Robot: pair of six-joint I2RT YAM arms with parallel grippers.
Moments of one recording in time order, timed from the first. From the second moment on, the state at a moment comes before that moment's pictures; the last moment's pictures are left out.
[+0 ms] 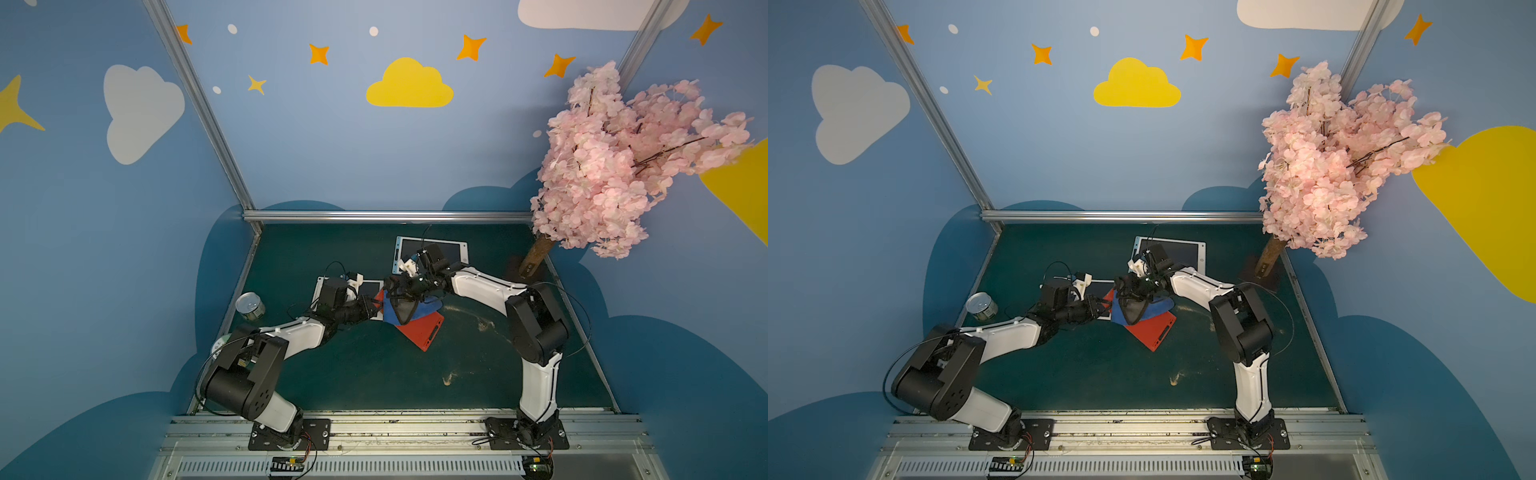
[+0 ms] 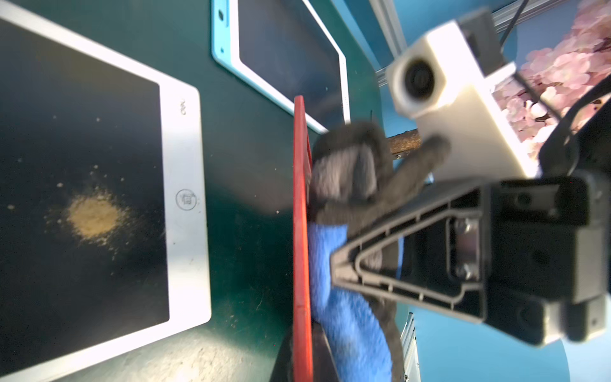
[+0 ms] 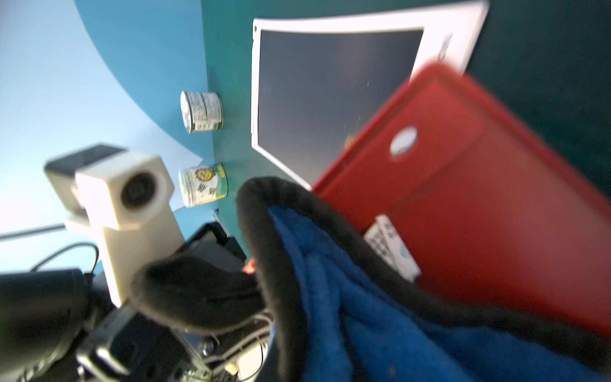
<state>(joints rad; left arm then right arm) -0.38 1.53 0.62 0.34 0.57 -0.82 0.63 1.96 1.34 -0.31 -0.75 0.70</state>
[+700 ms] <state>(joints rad) -0.38 1.53 0.62 0.43 0.61 -0.78 0.48 1.81 1.07 -0.51 -0.68 0.58</state>
